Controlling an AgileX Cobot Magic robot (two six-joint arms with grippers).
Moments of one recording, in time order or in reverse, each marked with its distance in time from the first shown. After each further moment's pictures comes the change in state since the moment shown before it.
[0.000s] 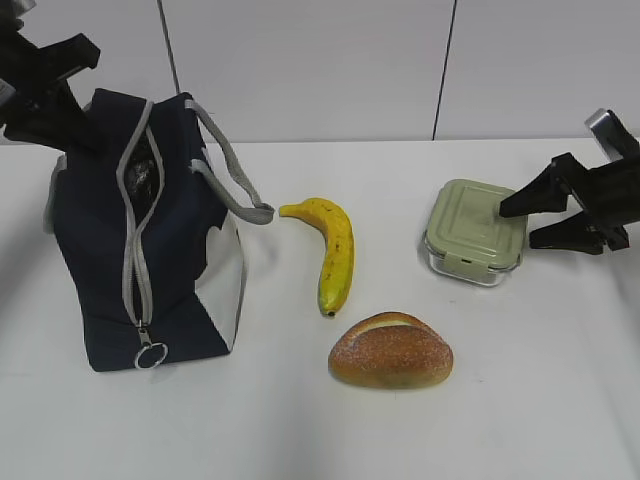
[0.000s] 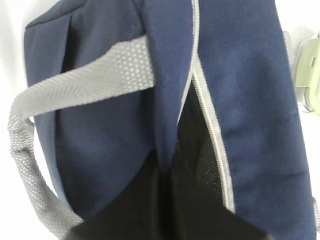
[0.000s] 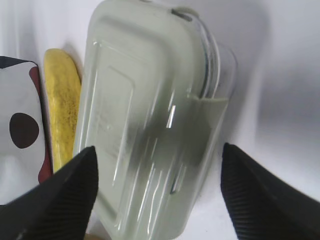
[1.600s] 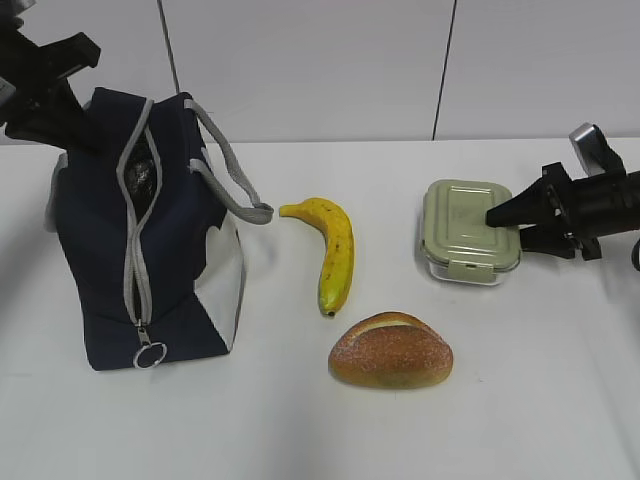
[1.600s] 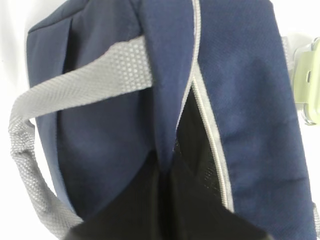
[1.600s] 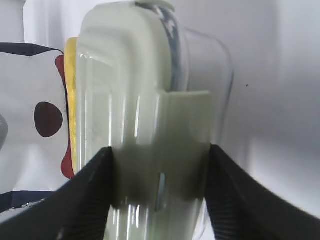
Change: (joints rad) left arm 0.000 0.000 0.000 0.000 -0.015 0.002; right arm 0.000 0.116 -0.057 0.110 0.111 -0.094
